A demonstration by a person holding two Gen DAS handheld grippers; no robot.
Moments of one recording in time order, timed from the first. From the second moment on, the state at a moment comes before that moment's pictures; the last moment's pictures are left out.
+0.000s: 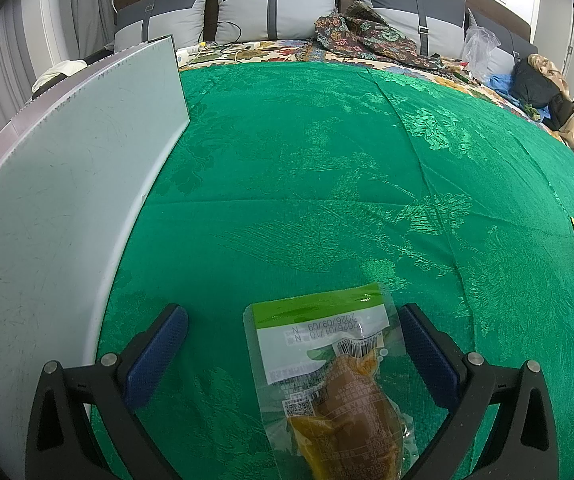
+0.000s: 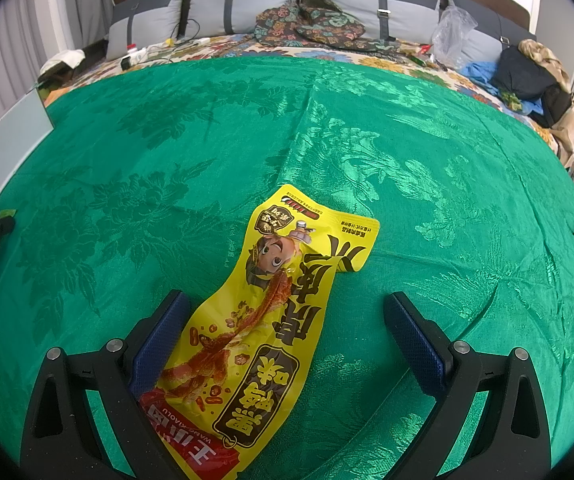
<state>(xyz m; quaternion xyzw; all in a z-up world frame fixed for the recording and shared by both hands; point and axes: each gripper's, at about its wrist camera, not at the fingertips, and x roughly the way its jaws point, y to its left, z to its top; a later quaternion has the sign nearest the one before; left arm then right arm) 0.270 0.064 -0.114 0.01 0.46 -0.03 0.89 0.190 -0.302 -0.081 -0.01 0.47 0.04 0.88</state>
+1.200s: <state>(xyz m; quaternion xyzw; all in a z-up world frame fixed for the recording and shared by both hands) 0.247 0.047 -0.090 0.04 0.52 -0.09 0.85 0.198 -0.321 -0.060 0.14 0.56 0.06 0.82</state>
